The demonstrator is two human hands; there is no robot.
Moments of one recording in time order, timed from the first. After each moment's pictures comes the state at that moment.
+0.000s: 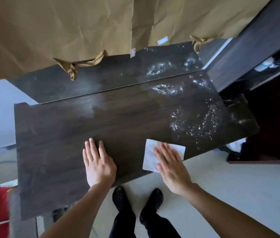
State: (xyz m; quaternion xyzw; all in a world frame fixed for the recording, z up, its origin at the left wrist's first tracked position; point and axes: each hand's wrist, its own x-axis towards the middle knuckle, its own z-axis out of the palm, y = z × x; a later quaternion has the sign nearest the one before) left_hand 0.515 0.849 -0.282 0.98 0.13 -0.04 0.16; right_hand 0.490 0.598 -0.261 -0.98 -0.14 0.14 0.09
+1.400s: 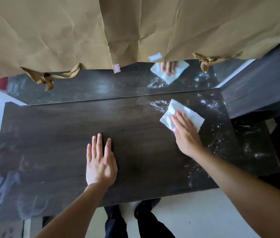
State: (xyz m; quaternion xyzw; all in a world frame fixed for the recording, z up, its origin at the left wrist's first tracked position) left_hand 0.579 0.773 -0.279 0.99 0.10 -0.02 0.11; right_hand 0.705 0.496 -0.272 -0.97 -0.15 0.06 0.20
